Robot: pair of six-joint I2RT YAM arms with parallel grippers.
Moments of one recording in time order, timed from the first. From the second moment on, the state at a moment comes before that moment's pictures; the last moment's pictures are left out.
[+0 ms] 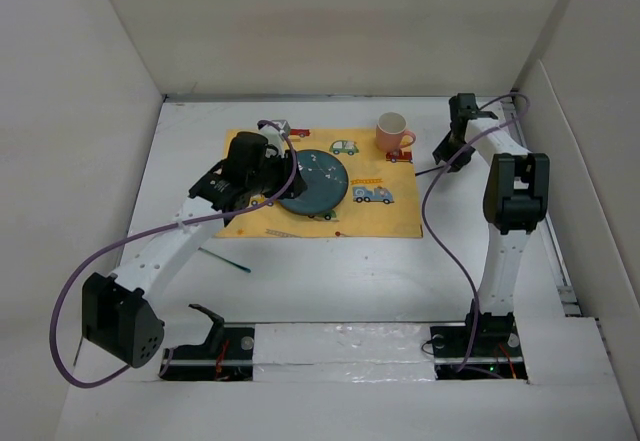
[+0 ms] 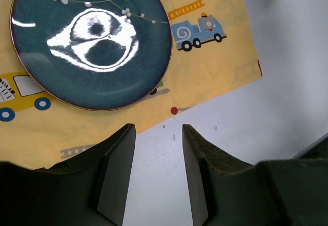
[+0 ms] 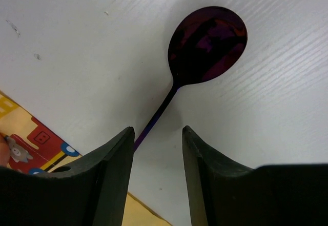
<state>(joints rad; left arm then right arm) -0.49 1.25 1.07 -0.45 0.17 -0.38 0.00 2.18 1.75 -0.74 0.20 0.71</state>
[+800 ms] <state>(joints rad) -0.49 1.22 1.04 -0.44 0.13 -0.35 -0.04 2.21 1.78 -0.83 0.28 0.64</state>
